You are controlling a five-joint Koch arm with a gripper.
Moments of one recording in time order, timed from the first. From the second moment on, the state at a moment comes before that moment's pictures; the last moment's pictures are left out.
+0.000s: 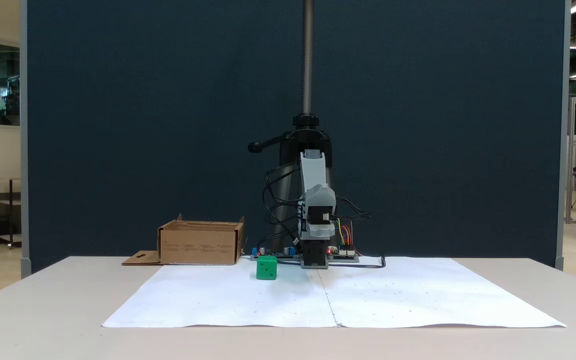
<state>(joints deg) -1.3 129.1 175.3 -72.6 0.8</state>
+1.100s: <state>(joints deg) -0.6 129.1 175.3 -72.0 0.8</state>
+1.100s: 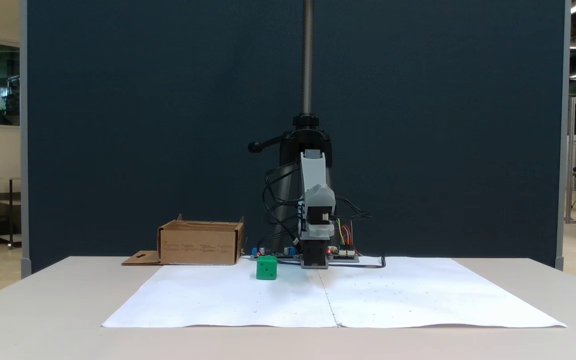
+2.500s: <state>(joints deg) 18.7 125.0 119.2 51.2 -1.9</state>
